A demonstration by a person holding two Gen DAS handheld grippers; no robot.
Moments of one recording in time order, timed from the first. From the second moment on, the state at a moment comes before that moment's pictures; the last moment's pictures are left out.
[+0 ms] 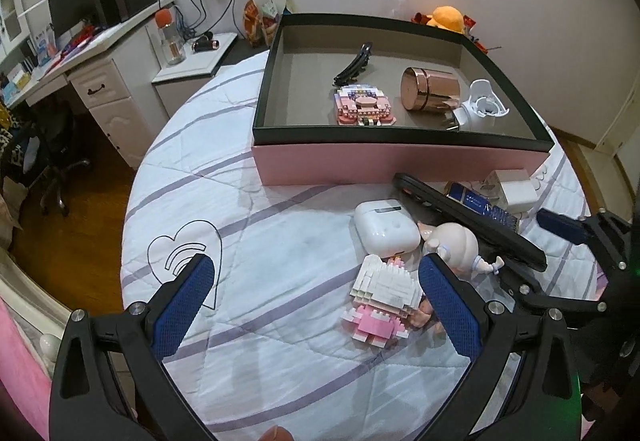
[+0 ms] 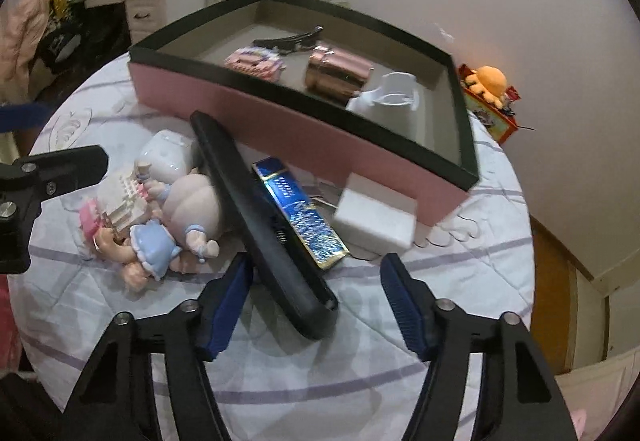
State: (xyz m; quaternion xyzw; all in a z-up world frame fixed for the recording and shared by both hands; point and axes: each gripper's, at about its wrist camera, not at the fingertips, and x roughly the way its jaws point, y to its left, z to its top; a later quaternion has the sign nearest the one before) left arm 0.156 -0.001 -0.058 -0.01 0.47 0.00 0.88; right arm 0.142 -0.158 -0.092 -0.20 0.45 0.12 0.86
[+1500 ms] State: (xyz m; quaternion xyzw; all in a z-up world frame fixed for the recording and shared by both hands) left arm 0.160 -0.009 -0.032 -0.01 0.44 0.00 0.90; right arm 0.122 -0.185 -0.043 -0.01 0.42 0.22 0.88
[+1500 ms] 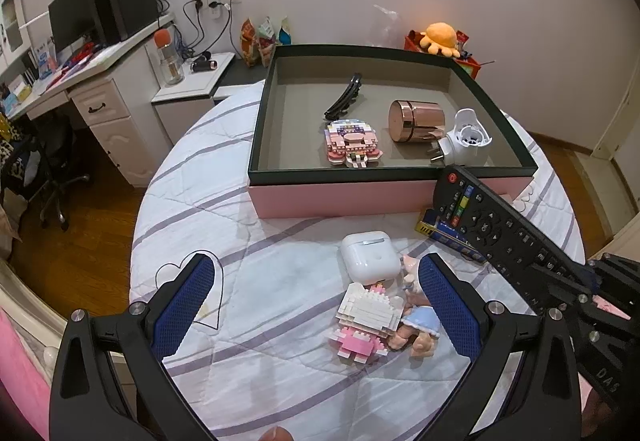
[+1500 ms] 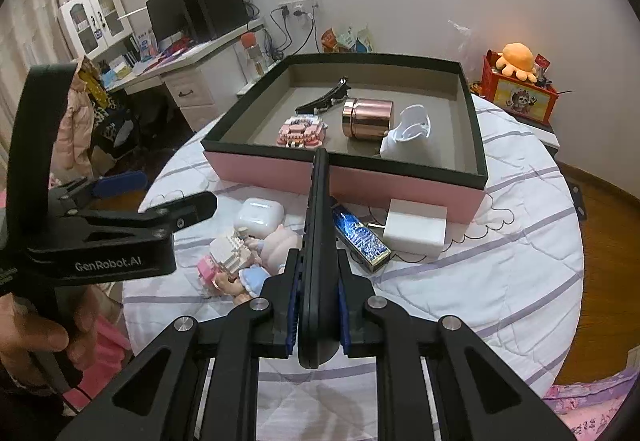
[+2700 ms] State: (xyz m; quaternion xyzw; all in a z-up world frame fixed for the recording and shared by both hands) left arm 0.312 -0.020 -0.019 0.00 0.41 0.01 0.91; right arm 0.304 -0.206 -0.034 -0.01 0.39 0.08 0.92
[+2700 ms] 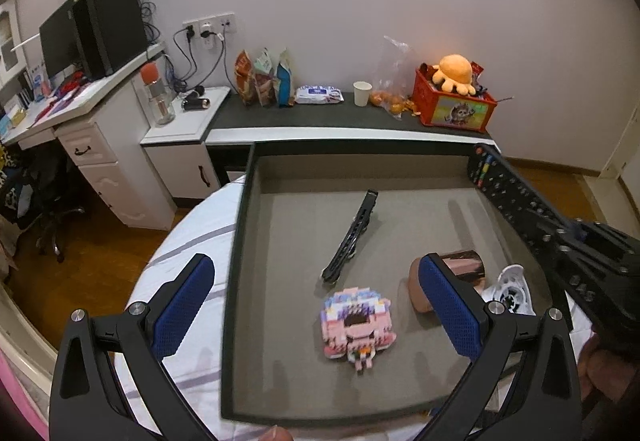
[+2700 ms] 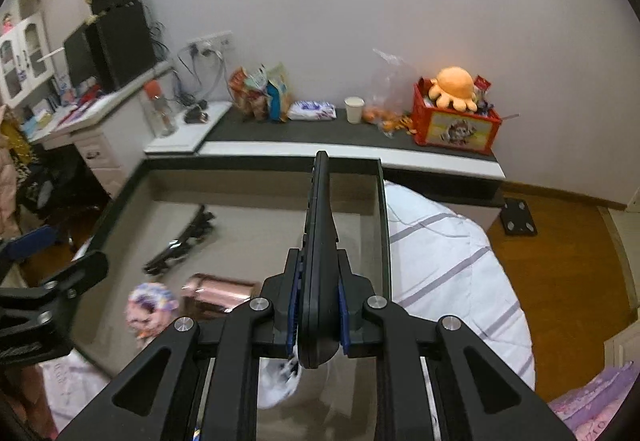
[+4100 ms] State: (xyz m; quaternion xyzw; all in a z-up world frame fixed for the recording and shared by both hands) left arm 0.191 -0.005 0.000 -0.02 0.39 0.01 0.92; right arm 0.180 -0.207 0.013 0.01 0.35 0.08 0.93
